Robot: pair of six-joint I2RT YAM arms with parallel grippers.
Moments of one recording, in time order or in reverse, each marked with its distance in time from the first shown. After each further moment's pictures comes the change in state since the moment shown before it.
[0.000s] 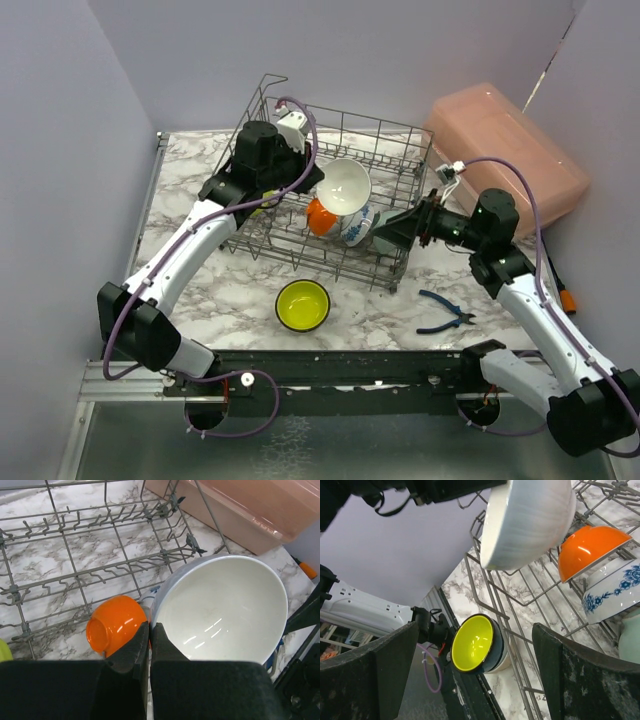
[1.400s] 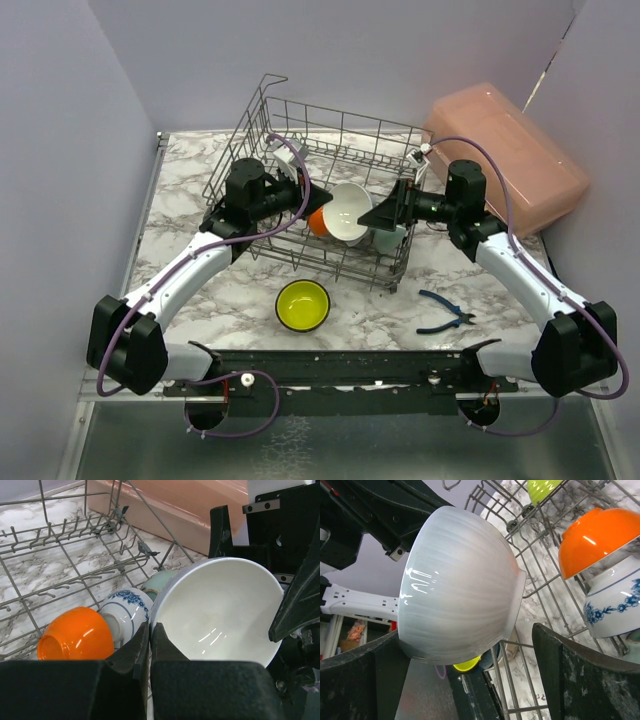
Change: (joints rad) left arm 0.013 -0.131 -0.431 0.529 0.236 -0.076; right arm 0.021 0.328 0.171 -0.013 -0.114 -0.020
